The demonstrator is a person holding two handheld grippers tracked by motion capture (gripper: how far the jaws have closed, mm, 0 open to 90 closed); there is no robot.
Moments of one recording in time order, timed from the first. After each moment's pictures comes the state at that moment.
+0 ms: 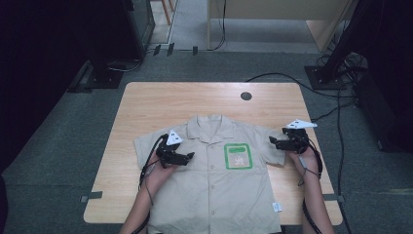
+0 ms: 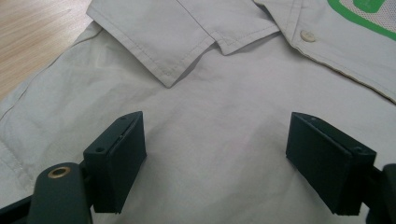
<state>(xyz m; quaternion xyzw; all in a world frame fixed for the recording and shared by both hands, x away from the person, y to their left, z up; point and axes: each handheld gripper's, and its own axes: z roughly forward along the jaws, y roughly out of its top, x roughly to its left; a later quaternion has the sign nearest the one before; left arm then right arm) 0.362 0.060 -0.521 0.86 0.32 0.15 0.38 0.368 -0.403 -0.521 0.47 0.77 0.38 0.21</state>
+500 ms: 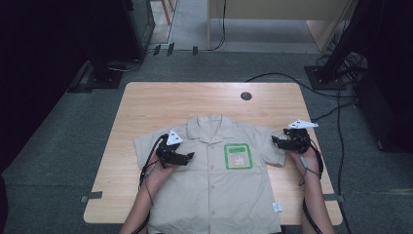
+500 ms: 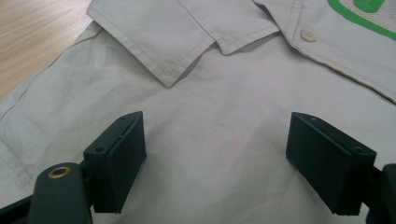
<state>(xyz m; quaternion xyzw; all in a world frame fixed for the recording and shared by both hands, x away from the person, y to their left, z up) 0.361 0.060 -0.521 0.86 0.32 0.15 0.38 0.370 -0.409 -0.526 0.48 0.77 0.37 0.21</state>
